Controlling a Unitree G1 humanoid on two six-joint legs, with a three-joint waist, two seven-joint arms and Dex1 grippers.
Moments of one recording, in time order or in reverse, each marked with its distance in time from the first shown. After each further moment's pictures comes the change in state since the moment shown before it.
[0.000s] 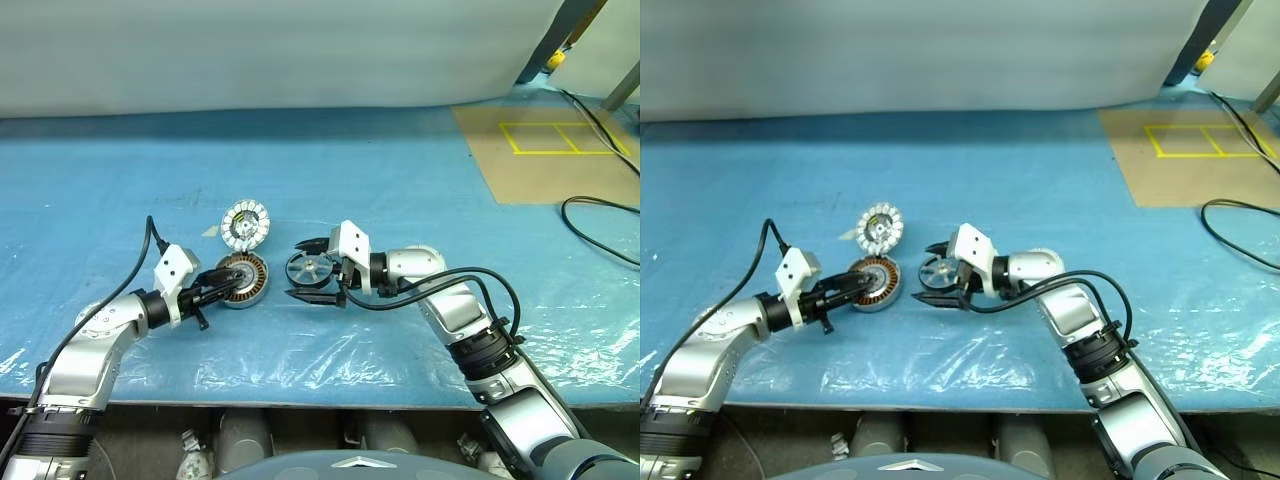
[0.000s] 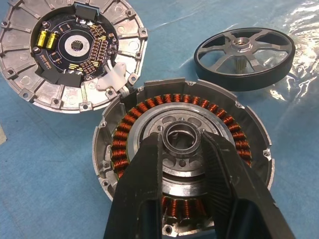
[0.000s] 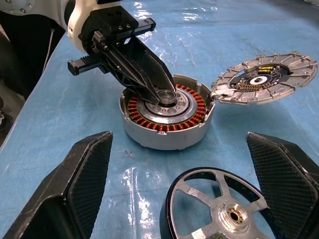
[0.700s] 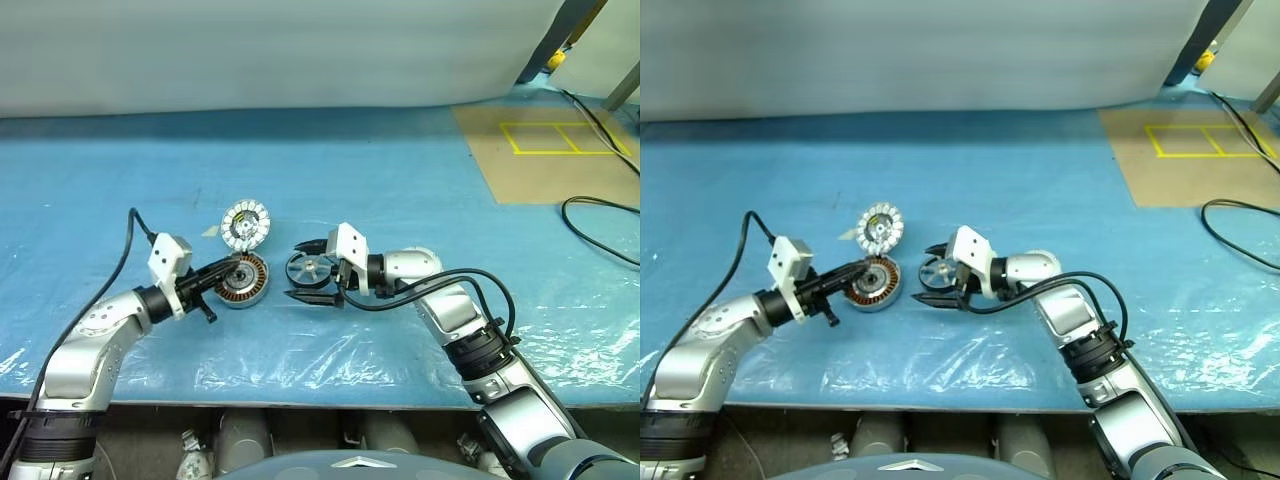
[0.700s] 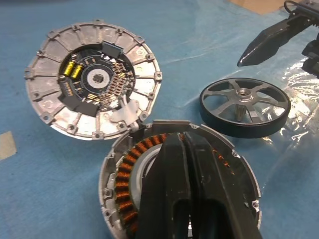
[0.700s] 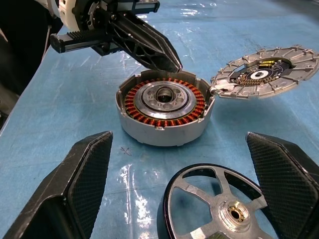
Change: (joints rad) left arm -0.003 -0.043 0.041 -0.118 -0.124 0.154 0.107; right arm 0.000 0.015 0.005 0.039 -0.021 -0.033 -0.004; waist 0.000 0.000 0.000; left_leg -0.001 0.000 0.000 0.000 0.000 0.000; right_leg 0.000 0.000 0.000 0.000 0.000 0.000
